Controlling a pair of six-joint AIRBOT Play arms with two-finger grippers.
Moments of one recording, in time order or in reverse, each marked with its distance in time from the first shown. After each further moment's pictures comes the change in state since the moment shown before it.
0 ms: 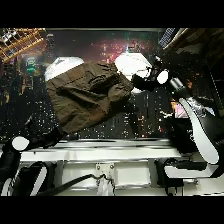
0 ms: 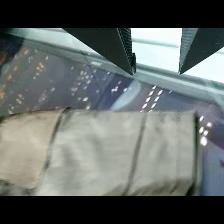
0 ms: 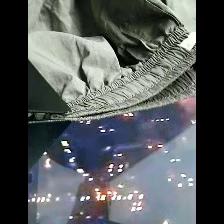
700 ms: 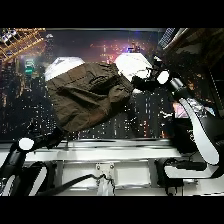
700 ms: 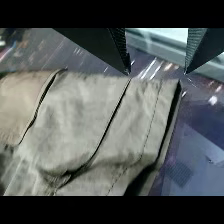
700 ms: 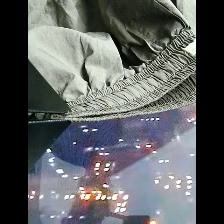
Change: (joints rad) left arm 0.000 -0.090 -0.080 -0.076 0.220 -0.041; right arm -0.002 0.005 -0.003 -0.010 0.017 -0.034
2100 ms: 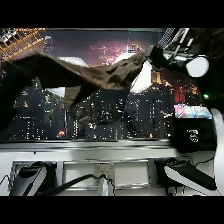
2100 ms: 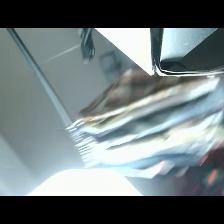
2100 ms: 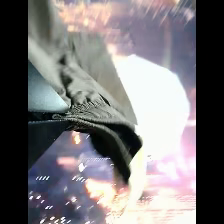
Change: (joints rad) left arm 0.000 -0.058 0.638 -1.159 0.231 0.989; right arm -0.005 0.315 0.150 -0.053 -0.017 0.072
